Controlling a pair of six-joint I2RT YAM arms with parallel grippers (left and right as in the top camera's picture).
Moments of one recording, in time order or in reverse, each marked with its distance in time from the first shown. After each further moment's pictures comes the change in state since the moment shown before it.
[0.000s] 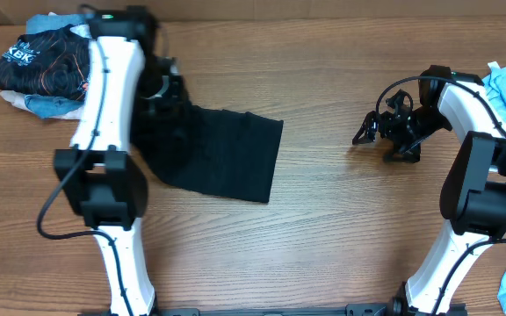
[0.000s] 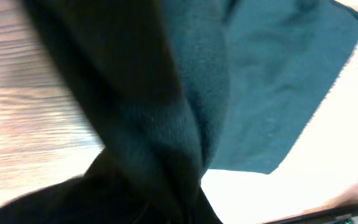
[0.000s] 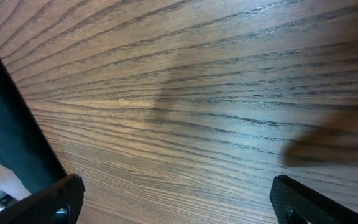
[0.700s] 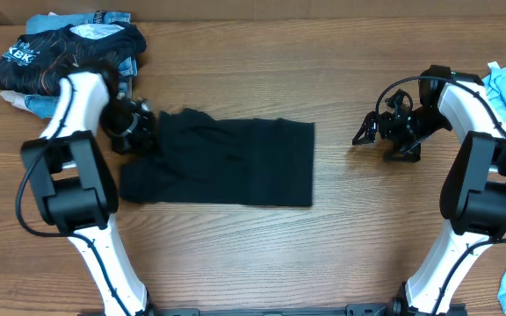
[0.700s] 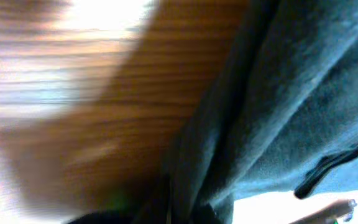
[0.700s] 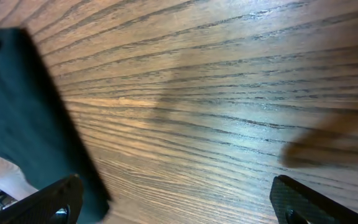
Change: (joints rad) left arm 0.280 -0.002 -0.416 0.263 0.105 0.119; right arm 0.000 0.000 0.001 0.000 0.000 -0.026
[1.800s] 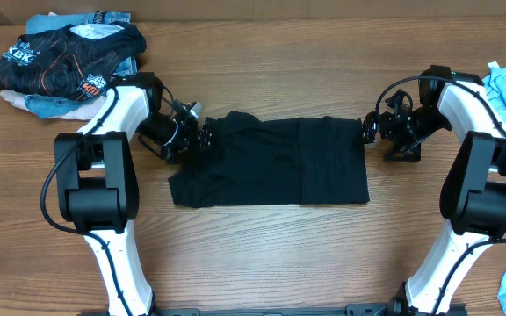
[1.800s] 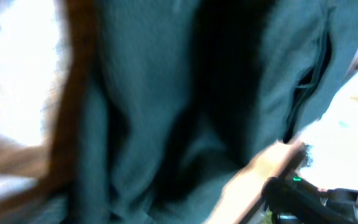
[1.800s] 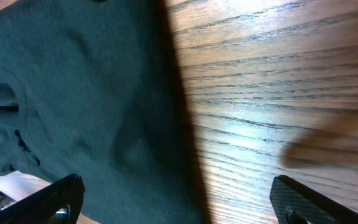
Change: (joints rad) left arm -0.184 -0.029 -0.249 0.252 0.384 0.128; right arm 0.000 0.000 0.000 0.000 0.003 -0.001
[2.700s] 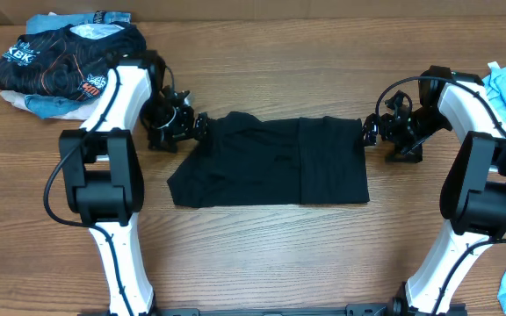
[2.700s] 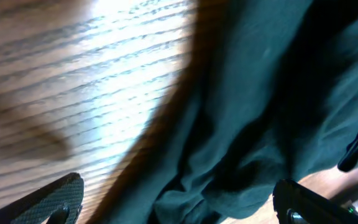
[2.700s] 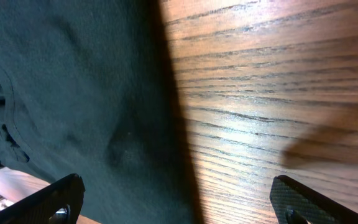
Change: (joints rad) left arm -0.018 0.063 0.251 -0.177 -0.301 -0.096; right arm 0.000 0.000 0.000 -0.013 0.026 -0.026
